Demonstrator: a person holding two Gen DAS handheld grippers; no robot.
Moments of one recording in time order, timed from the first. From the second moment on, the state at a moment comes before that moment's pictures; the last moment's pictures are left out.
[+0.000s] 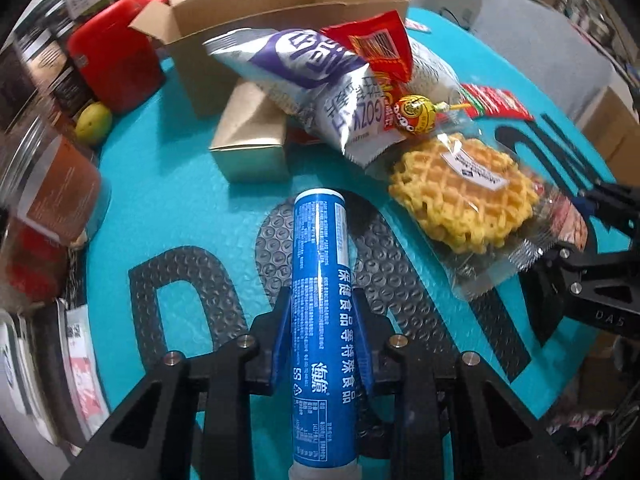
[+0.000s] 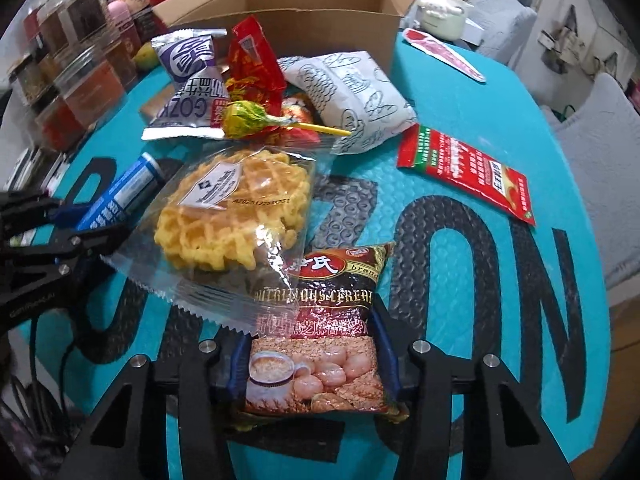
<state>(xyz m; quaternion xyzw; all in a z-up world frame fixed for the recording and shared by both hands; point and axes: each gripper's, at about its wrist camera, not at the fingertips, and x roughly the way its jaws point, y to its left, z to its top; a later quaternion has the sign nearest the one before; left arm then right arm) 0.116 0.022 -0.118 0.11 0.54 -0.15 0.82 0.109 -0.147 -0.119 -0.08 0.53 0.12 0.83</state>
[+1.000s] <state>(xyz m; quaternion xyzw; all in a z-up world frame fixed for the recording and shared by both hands) 0.128 0.019 -0.056 0.07 0.53 -0.24 0.81 0.096 -0.169 -0.056 -0.06 0.50 0.13 0.86</state>
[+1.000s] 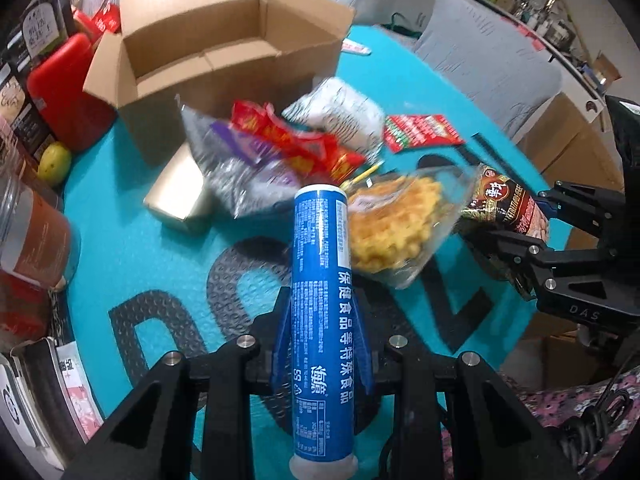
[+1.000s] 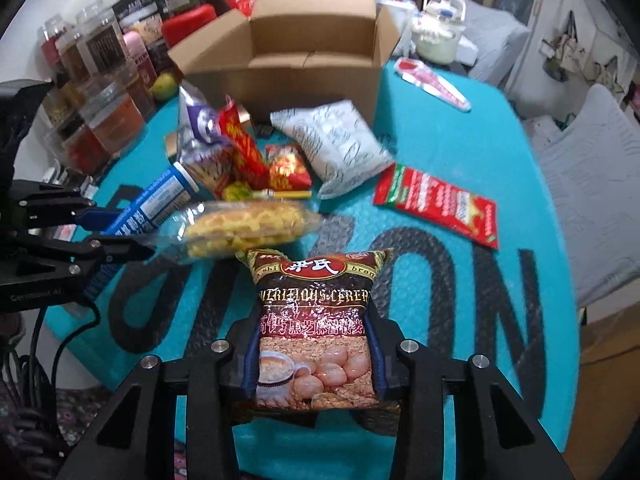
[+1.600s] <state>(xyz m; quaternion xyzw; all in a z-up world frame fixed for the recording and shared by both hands) 0.135 0.014 -0.007 0.05 0.46 -0.25 0.85 0.122 -0.156 -0.012 -0.08 0.42 0.19 0.88</state>
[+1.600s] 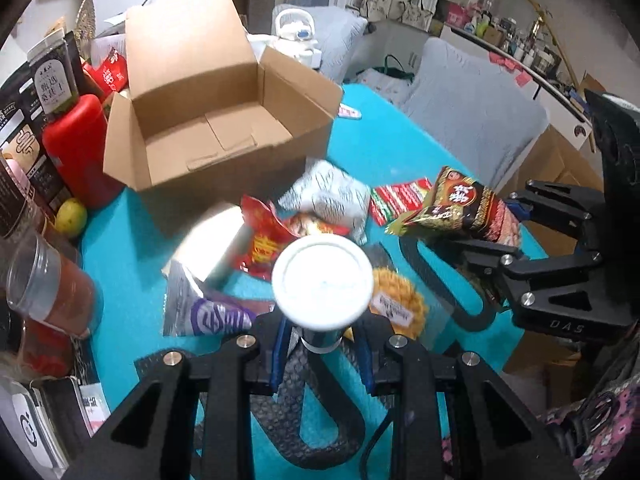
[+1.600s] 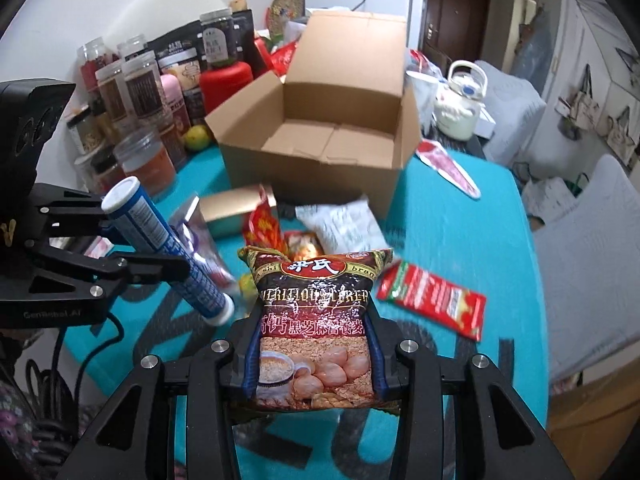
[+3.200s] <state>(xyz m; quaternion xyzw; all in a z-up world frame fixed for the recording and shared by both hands) 0.403 0.050 0.021 -0.01 0.32 -0.07 0.94 0.393 -0.126 0.001 0.00 0.37 0.20 0.91</state>
